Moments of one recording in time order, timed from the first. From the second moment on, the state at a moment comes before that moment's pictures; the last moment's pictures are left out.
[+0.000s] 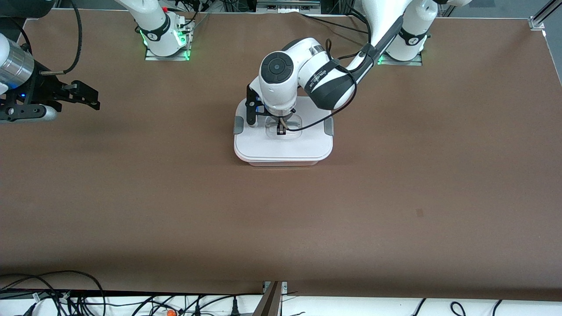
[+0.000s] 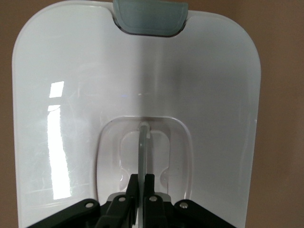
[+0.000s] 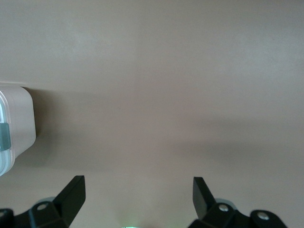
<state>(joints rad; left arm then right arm) -0.54 0.64 -0.35 -1.36 0.13 1.88 0.64 0.19 0.03 -0.12 -1.60 0.00 1.55 0.00</state>
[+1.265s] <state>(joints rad) -0.55 0.66 -0.35 -1.34 0.14 1.89 0.62 0.19 0.03 -0.12 -1.59 0.00 1.56 0.00</state>
